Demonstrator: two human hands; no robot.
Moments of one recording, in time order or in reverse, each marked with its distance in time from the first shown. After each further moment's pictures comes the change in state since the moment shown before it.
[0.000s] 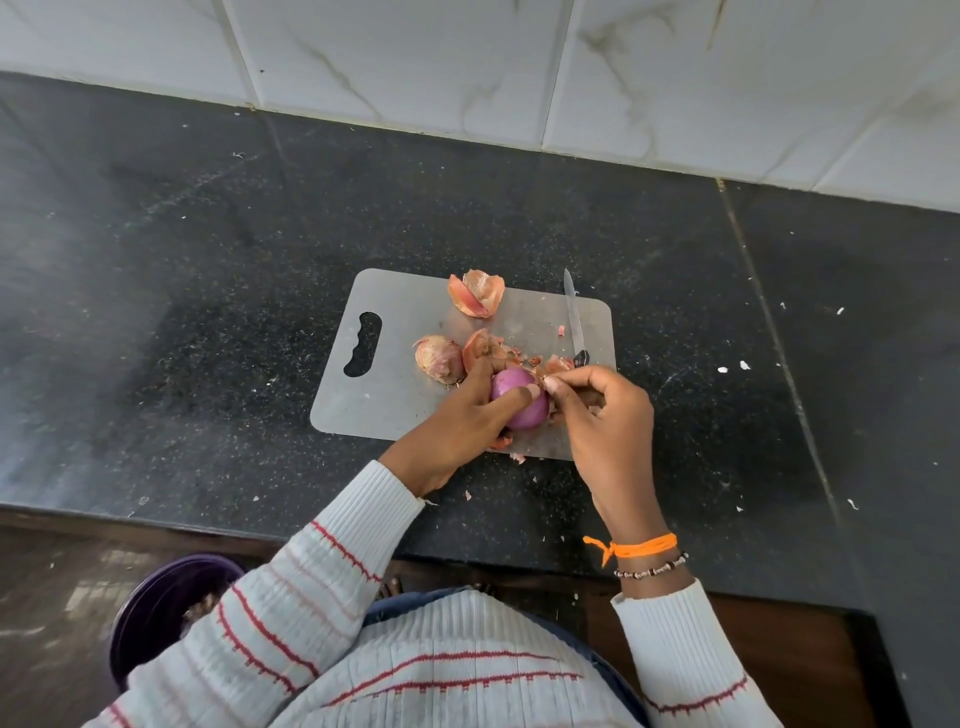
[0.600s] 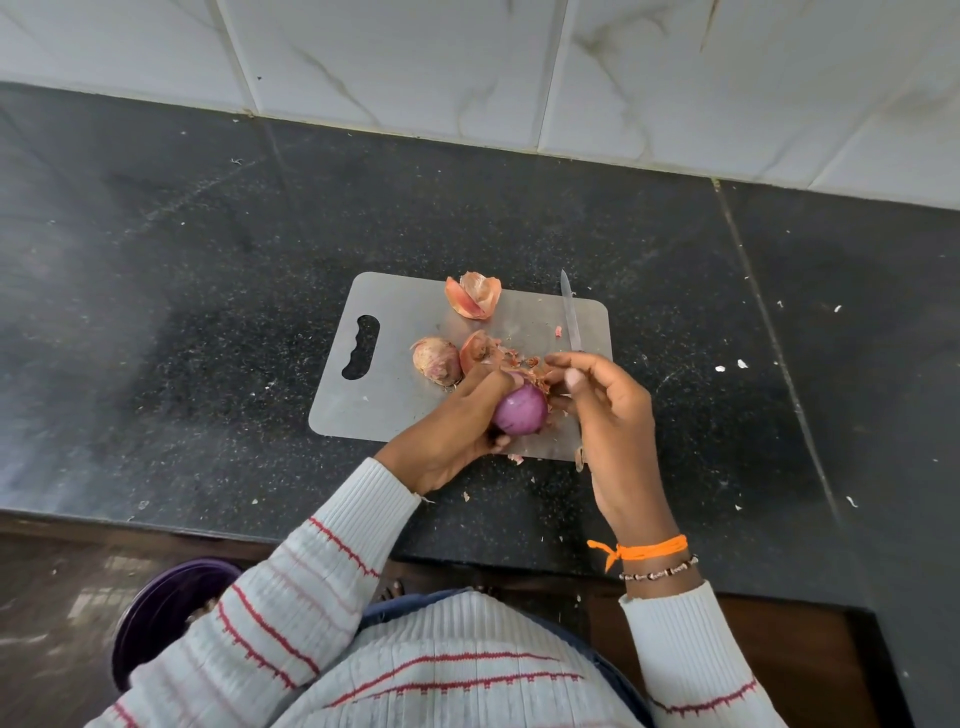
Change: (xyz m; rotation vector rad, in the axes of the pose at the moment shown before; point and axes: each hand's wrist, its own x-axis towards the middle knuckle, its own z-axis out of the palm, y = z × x) left_hand 0.005 -0.001 -0.001 -0.254 -0.090 -0.104; right_hand -0.001 -0.007 -0.006 0.272 -0.108 0.085
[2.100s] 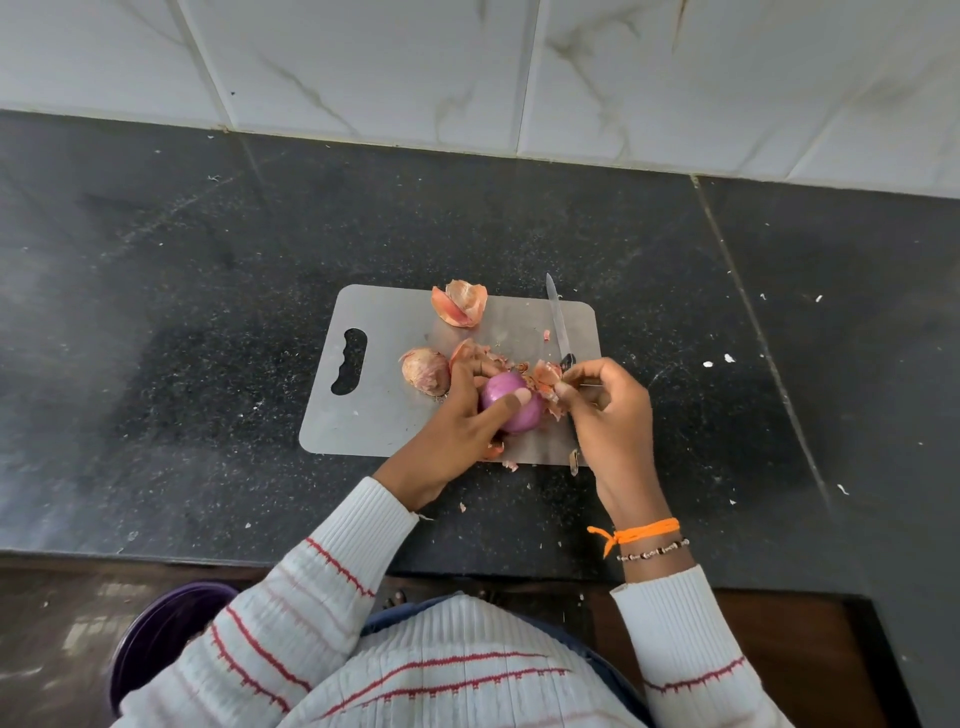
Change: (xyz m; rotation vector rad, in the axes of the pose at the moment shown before) left_hand -0.004 0.000 0.002 0.236 0.062 0.192; right_hand 0.014 0.017 -0.005 -0.129 0.158 0.107
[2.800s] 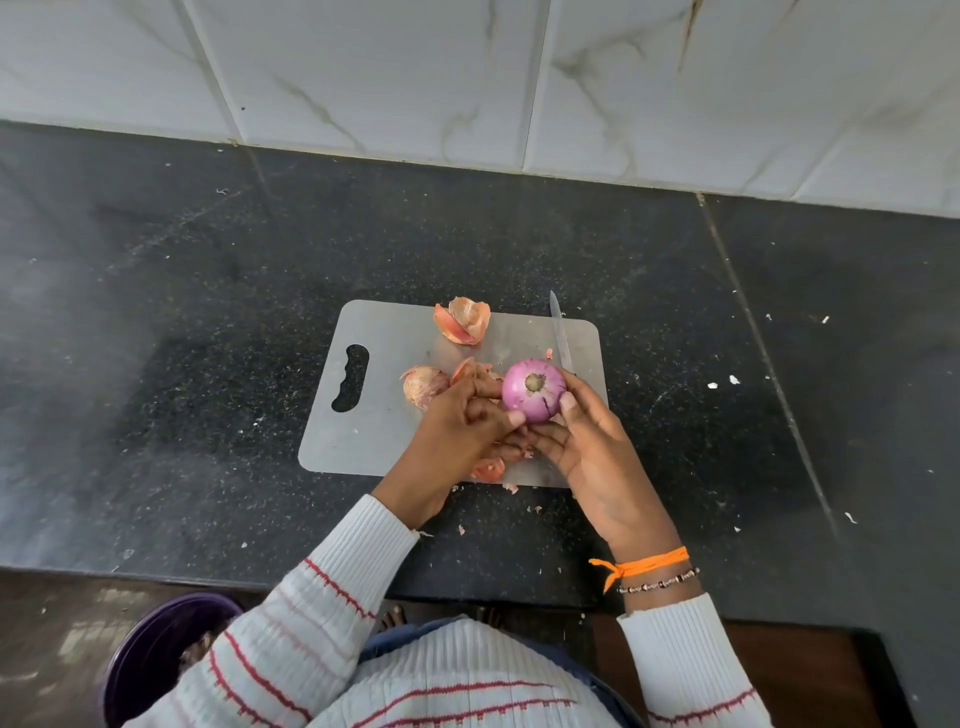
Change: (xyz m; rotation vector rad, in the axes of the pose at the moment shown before) left_hand 0.008 0.002 -0.002 -0.170 0.086 -0.006; right_hand -0.002 -0.001 0.002 0.646 -0.397 0.243
